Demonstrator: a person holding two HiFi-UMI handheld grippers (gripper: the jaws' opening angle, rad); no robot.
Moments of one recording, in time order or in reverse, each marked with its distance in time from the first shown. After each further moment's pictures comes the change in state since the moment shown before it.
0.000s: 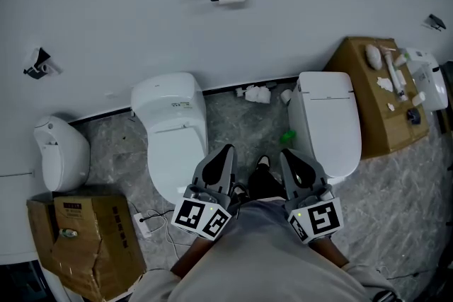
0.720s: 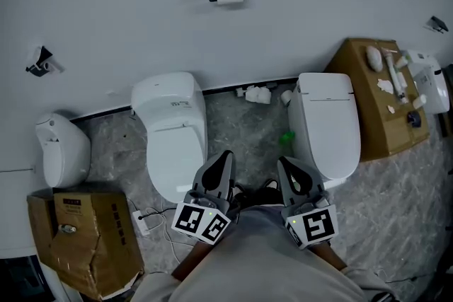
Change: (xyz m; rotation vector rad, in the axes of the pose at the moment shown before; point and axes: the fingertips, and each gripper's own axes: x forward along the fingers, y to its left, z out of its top) left arm -0.006 -0.017 -0.015 -0.017 0.001 0.033; right arm -0.020 -0.003 -0.012 -0.045 0.031 0.026
